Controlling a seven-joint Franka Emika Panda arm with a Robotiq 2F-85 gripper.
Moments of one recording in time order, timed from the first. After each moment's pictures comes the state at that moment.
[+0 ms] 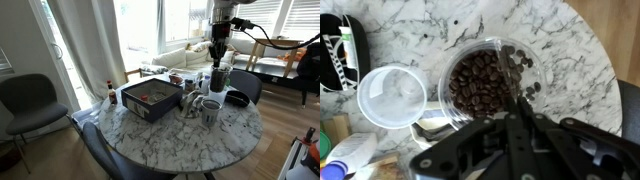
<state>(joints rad) -0.06 -0.33 -0.07 -2.26 0.07 1.82 -0.25</state>
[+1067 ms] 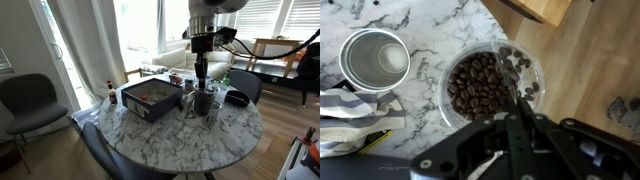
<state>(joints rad) 0.17 -0.35 0.06 -2.36 0.19 1.82 -0.33</state>
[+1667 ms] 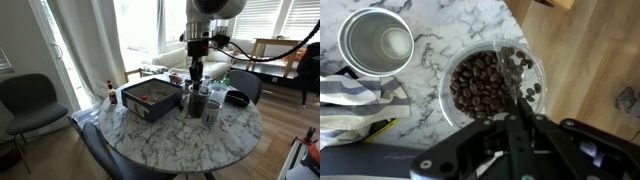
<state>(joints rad) 0.17 -0.30 0.06 -2.36 0.19 1.92 -0.32</state>
